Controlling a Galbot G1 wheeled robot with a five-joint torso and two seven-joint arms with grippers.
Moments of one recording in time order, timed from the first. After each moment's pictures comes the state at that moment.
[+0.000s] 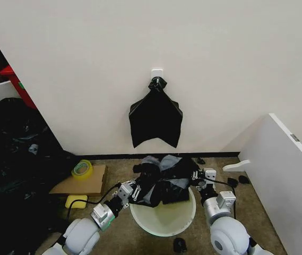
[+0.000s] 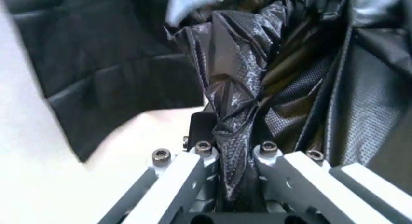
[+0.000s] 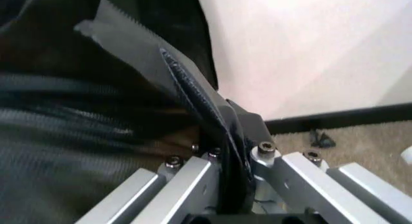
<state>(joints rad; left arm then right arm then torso) 1.32 -1.01 -0.18 -1.84 -0.31 -0.28 0.26 -1.39 1.03 0.13 2.05 0.61 -0.03 0.44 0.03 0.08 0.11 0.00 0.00</state>
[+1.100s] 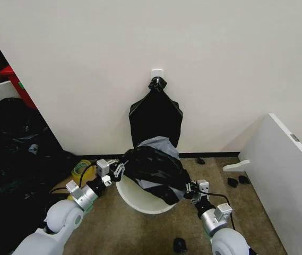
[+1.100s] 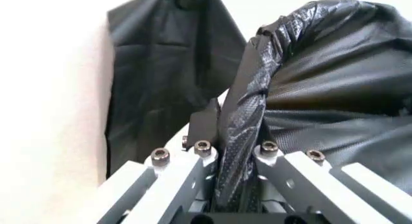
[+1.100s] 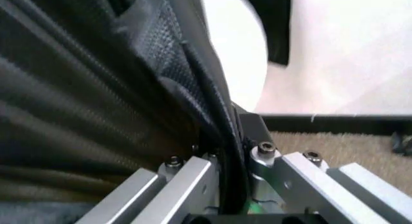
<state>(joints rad) 1.27 -1.01 -0.35 -1.87 -0.72 -0.15 0.39 -1.42 1.03 0.10 1.88 0.53 0.16 0.10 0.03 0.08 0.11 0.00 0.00</state>
